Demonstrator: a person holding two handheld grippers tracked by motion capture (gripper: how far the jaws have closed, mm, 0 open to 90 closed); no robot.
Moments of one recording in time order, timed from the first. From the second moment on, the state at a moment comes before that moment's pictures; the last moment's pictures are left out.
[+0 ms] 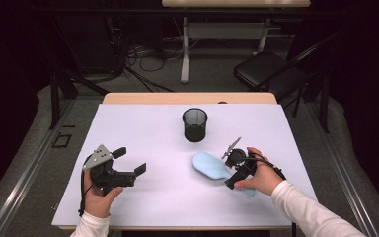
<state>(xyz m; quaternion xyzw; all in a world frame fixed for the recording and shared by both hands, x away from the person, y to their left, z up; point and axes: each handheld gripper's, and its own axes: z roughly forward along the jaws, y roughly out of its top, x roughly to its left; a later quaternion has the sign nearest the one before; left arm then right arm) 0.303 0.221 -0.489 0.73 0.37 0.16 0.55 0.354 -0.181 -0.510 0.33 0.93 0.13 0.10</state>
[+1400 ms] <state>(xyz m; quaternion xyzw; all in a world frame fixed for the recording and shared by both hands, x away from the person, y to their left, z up) 0.303 0.220 -0.489 0.73 0.37 0.16 0.55 0.364 -0.166 -0.519 0.30 0.94 0.12 0.09</state>
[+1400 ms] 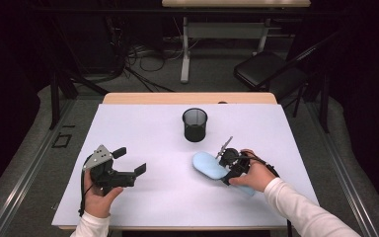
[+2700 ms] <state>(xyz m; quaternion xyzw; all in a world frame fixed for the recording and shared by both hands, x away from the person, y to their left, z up) 0.303 0.221 -0.489 0.73 0.37 0.16 0.55 0.365 -0.168 -0.527 0.31 0.94 0.13 0.04</state>
